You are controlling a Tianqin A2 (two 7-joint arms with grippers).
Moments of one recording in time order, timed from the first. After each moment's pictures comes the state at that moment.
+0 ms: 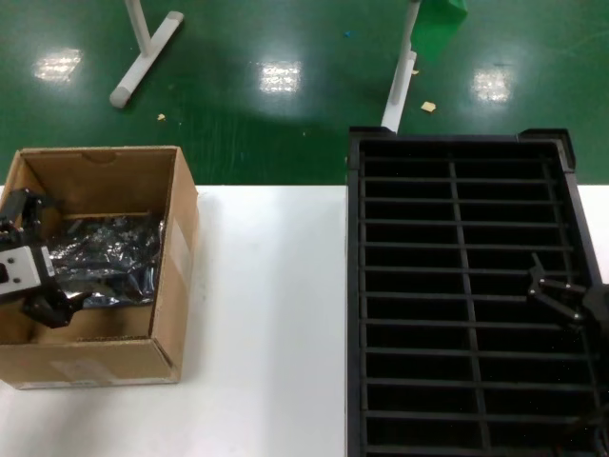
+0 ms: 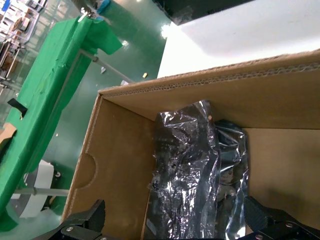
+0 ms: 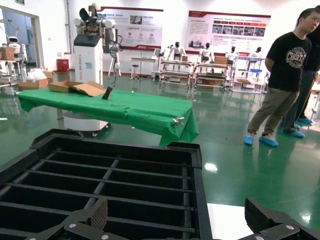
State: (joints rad) left arm -0.59 -0.83 1.92 -1.16 -1.40 0.64 0.23; right arm 0.00 0.30 -1.60 1.60 1.80 0.00 0.00
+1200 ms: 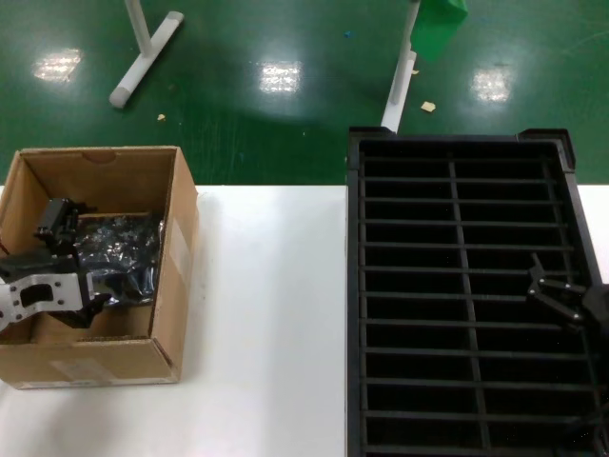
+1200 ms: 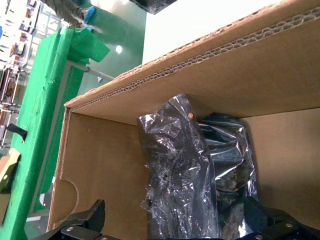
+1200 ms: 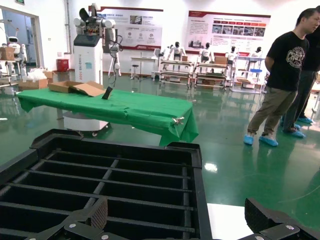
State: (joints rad) left arm -0.65 -0.67 1.93 -0.95 -1.44 0.53 0.60; right arm 0.00 0.30 -1.60 1.60 1.80 0.00 0.00
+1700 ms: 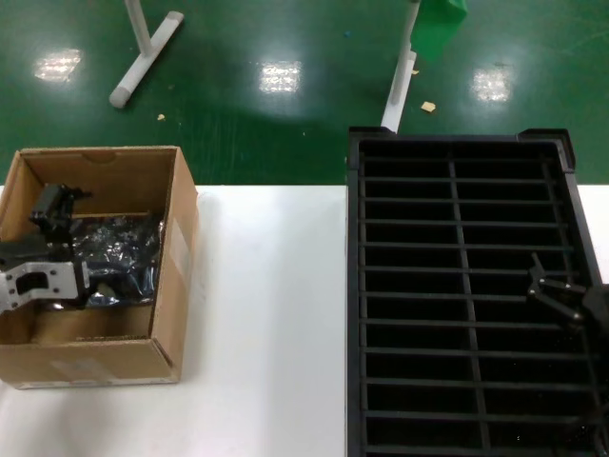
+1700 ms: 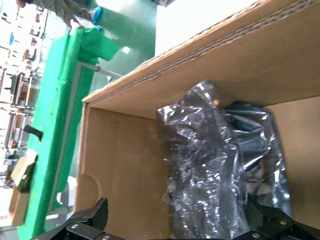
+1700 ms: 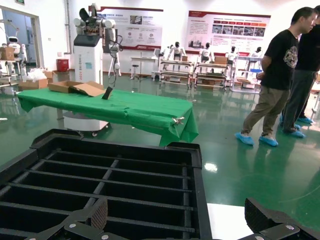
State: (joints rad) left arm -0.68 -0.64 1.90 -0.89 -1.49 0.51 0.73; right arm 0.00 0.30 -1.60 1.60 1.80 0.00 0.00
